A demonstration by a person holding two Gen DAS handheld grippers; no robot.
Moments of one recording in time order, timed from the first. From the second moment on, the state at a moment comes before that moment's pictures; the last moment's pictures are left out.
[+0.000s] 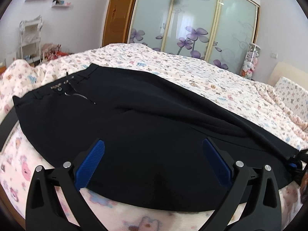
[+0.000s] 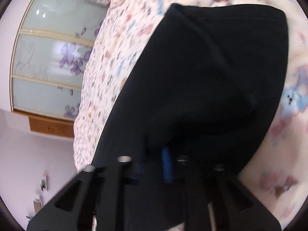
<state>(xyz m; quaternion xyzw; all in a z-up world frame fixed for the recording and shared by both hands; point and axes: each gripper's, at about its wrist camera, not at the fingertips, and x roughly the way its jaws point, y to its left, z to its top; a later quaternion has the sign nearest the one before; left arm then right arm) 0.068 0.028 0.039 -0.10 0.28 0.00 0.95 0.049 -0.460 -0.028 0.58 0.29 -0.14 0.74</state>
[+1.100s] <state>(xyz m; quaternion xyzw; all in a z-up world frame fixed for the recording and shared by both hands) 0.411 0.098 0.012 -0.23 0.47 0.09 0.85 0.031 -0.448 -0.043 0.45 0.21 -0.14 0.86</state>
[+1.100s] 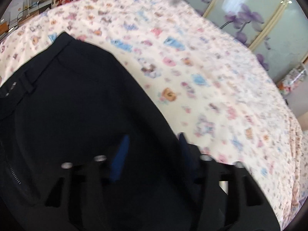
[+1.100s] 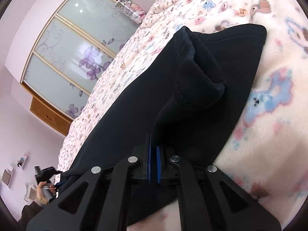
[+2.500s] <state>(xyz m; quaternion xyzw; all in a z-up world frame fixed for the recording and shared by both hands) 0.028 0.156 0.005 -0.37 0.31 0.01 0.88 -0.012 -0.494 -0.017 0.49 0.21 -0.19 0.82</state>
